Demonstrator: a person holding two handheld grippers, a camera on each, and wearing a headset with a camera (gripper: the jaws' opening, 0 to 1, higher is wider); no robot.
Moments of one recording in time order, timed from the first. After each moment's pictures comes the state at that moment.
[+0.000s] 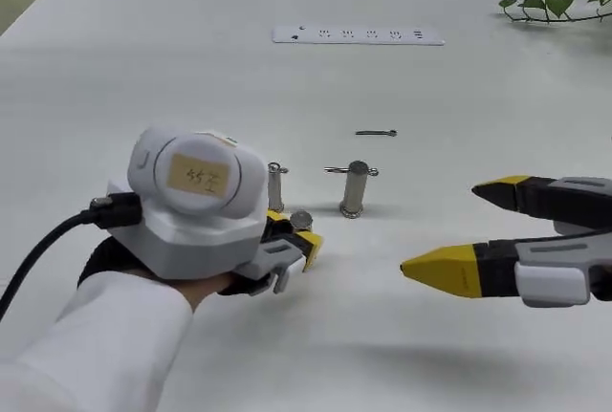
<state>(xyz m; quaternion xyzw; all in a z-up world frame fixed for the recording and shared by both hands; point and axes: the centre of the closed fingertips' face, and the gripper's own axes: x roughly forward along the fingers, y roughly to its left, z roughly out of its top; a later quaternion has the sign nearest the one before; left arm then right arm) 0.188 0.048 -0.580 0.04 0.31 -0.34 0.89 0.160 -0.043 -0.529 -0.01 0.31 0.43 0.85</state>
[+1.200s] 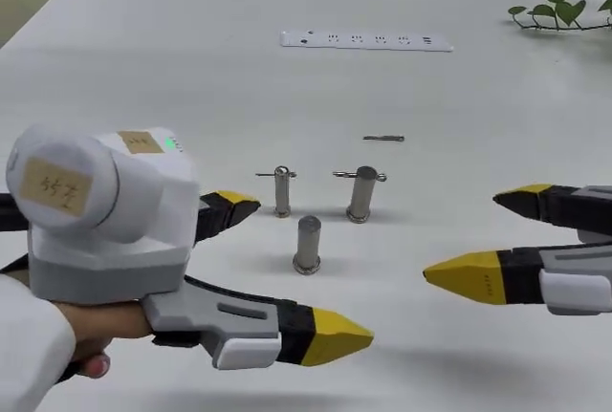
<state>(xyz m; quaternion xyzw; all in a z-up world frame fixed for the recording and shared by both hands) 0.142 0.056 -0.544 0.02 0.27 -0.47 0.84 0.169 -0.062 -0.530 -0.03 0.32 0.42 0.85</state>
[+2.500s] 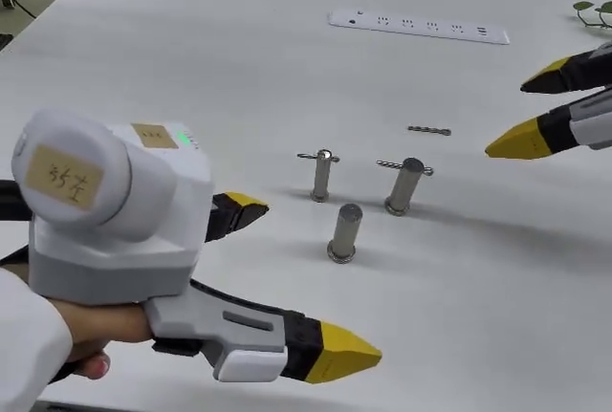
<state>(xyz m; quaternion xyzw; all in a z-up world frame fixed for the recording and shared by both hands) 0.129 0.073 -0.553 0.00 0.29 -0.45 0.84 0.296 -0.067 -0.525 -0.24 0.34 0.47 0.77</state>
